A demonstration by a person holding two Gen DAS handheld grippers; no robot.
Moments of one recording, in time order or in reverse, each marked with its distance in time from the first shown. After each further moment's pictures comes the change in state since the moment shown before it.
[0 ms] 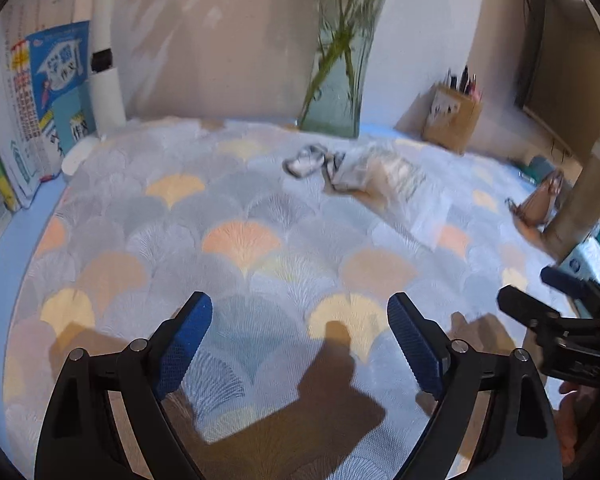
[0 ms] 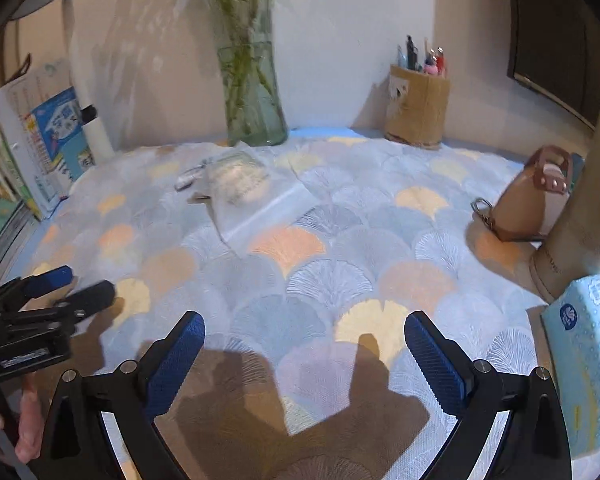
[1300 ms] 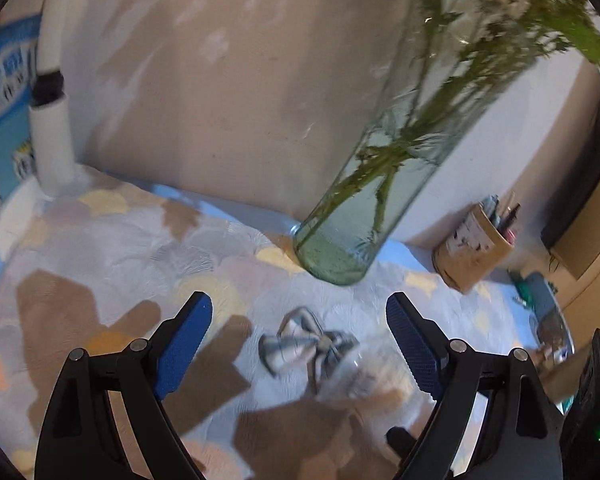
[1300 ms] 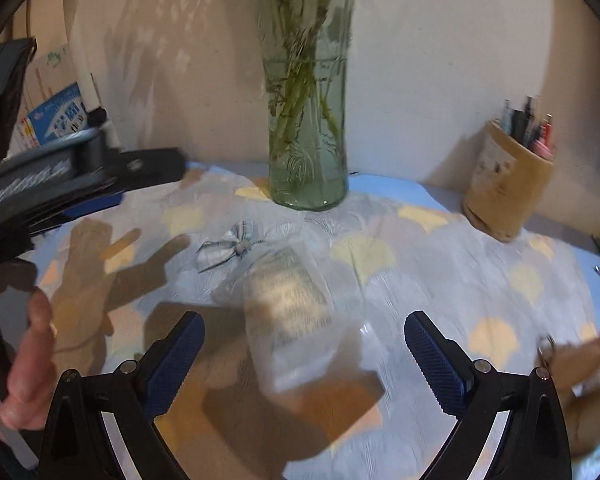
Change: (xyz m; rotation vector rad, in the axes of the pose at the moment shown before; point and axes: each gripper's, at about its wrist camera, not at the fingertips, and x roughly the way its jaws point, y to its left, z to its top) left arm 0.085 0.026 0.139 -0.253 -0.056 -0.118; right arm 0.074 0.054 0.111 -0.187 0.052 0.100
